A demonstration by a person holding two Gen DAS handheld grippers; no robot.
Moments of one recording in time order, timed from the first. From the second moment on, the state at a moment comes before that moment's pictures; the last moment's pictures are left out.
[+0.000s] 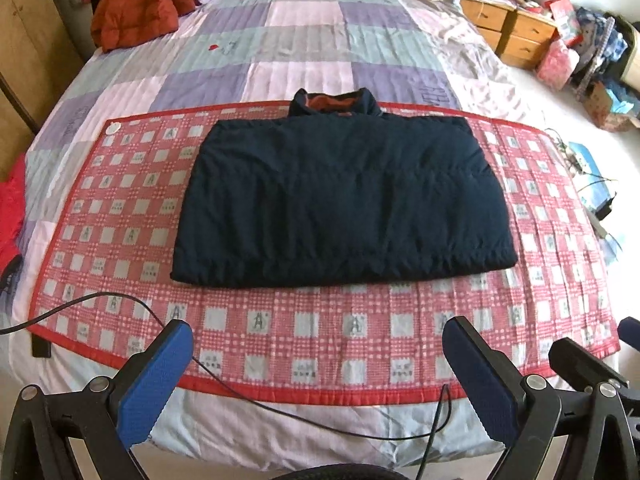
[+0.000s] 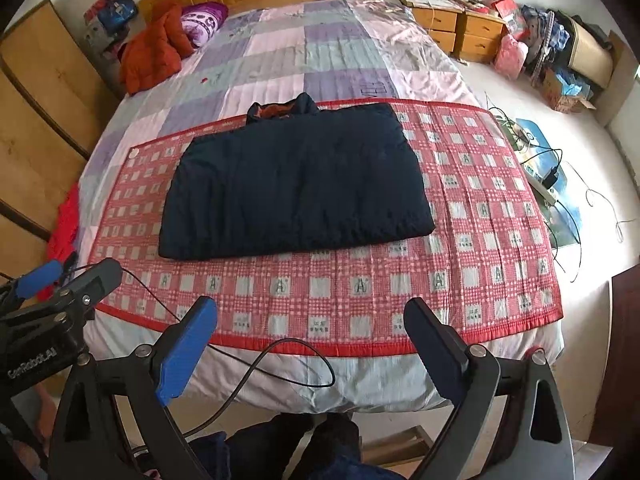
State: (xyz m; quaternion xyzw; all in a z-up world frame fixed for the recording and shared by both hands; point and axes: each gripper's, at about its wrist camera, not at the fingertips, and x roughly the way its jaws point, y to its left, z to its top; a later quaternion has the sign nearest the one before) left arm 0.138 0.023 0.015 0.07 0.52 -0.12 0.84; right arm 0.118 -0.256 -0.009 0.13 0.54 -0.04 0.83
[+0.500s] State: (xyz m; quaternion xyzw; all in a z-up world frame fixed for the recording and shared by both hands) left arm 0.159 0.014 0.014 0.07 0.52 -0.12 0.84; right arm 0.127 -0.258 -0.009 0.13 0.54 -0.04 0.83
